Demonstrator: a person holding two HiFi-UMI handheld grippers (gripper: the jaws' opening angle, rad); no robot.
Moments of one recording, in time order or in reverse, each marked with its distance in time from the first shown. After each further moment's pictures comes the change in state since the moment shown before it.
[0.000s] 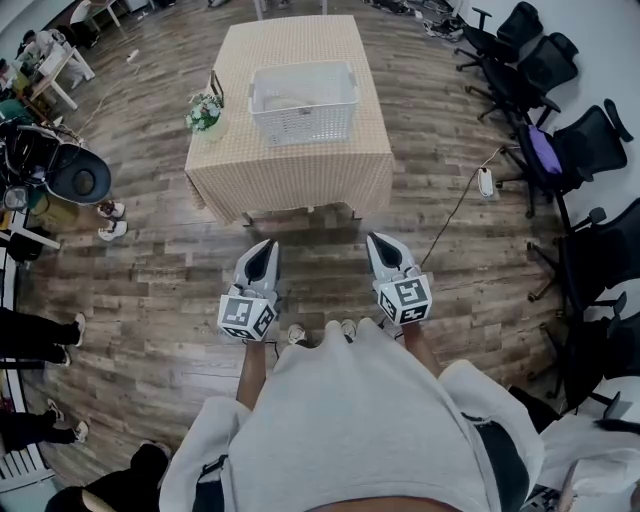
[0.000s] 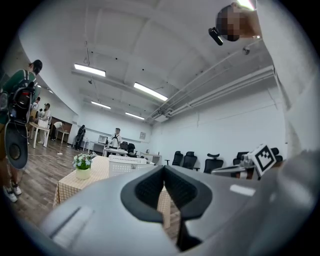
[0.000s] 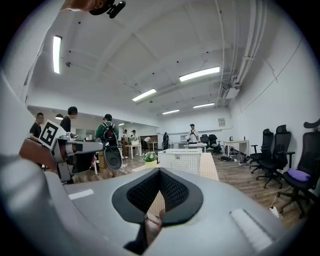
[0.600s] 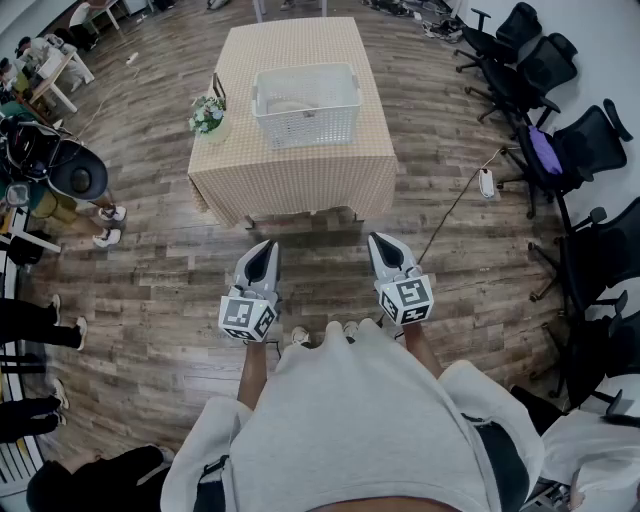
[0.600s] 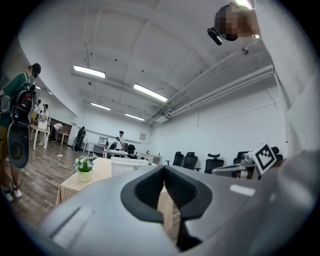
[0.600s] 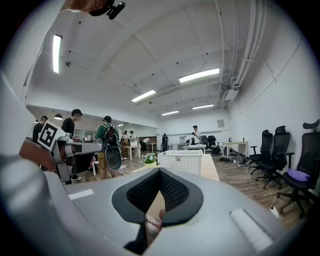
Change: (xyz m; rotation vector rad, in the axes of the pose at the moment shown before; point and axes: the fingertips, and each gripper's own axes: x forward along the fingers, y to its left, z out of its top) left arm -0.004 0.017 0.004 0.012 -0.011 0.001; right arm 0.009 0.008 0.006 0.001 -0.015 -0.015
